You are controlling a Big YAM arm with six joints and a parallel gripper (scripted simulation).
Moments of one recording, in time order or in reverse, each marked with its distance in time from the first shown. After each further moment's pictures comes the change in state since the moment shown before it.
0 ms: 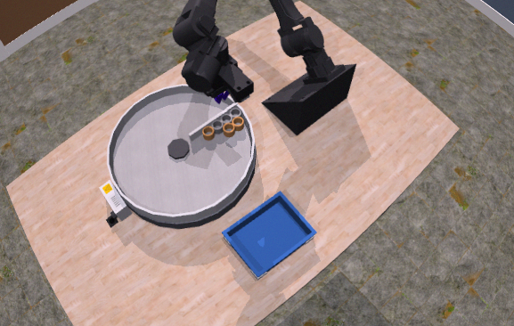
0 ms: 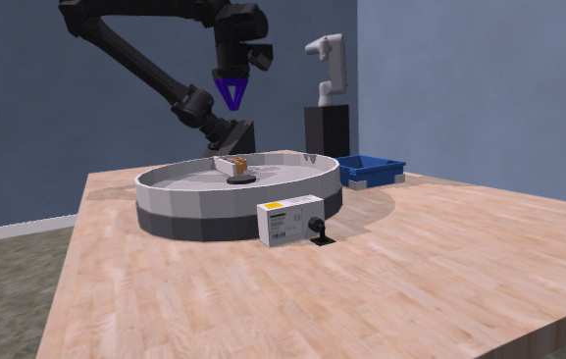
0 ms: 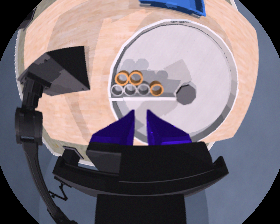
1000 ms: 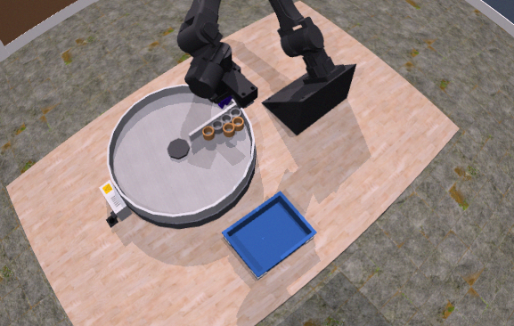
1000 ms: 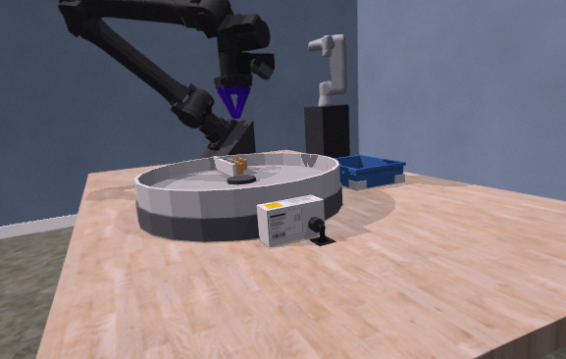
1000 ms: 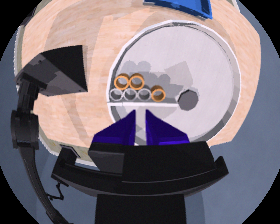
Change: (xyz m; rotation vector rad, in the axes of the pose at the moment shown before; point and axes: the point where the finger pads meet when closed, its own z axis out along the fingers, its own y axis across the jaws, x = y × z) arm -0.005 0.003 0.020 0.006 0.006 -0.033
